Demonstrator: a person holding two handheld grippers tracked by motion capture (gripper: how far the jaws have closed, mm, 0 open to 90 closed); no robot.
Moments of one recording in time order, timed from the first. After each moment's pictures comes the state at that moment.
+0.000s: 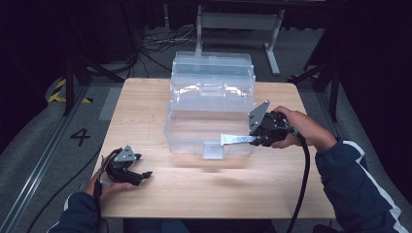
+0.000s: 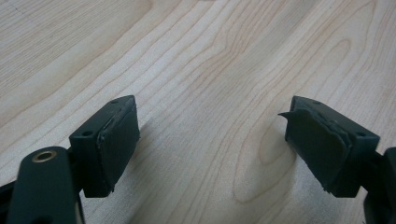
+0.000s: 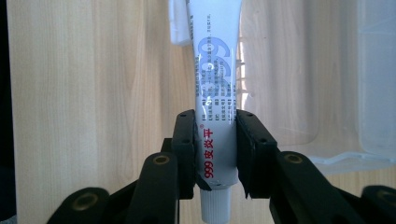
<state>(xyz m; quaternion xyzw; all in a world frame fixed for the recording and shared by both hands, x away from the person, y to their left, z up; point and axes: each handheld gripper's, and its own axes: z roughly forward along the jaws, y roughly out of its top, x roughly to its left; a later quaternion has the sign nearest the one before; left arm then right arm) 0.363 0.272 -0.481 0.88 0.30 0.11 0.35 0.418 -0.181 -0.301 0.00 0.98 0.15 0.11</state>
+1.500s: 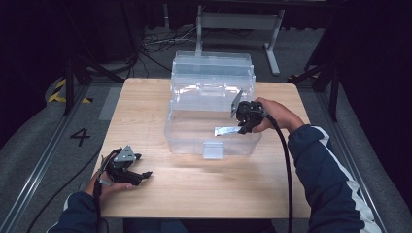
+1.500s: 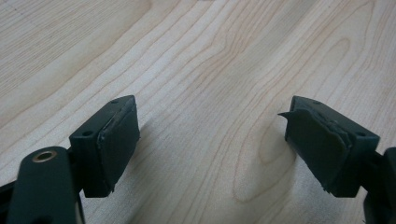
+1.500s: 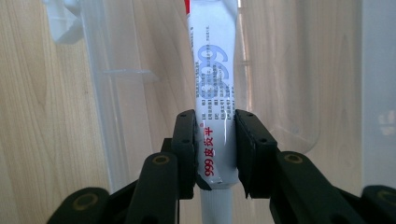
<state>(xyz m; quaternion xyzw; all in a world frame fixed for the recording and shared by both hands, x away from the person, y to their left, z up) 0.363 0.272 -0.481 0.88 0.30 0.11 0.35 0.504 -0.148 -0.358 0.04 0.99 0.09 0.06</state>
